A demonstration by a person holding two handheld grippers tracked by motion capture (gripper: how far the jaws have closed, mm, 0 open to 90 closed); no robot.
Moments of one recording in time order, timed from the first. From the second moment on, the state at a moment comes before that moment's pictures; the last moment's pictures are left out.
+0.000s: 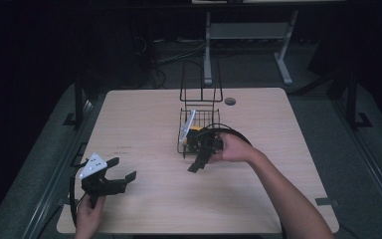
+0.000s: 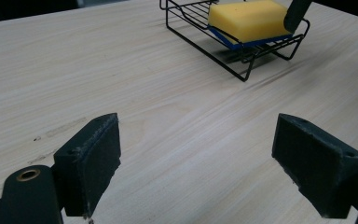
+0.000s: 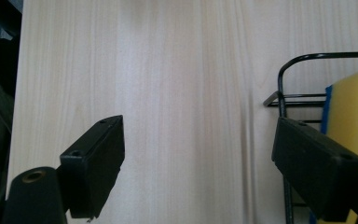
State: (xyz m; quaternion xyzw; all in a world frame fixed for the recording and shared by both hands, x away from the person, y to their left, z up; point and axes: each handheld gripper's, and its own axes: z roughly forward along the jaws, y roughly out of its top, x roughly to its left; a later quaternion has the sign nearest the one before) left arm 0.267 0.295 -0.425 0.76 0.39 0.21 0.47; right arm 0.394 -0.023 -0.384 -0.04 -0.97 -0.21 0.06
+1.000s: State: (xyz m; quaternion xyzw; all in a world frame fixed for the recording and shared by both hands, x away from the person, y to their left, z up) left arm 0.266 0.294 -0.426 0.77 0.39 0.21 0.46; right arm 0.365 -0.081 -0.395 -0.08 -0.97 -0.23 0.04
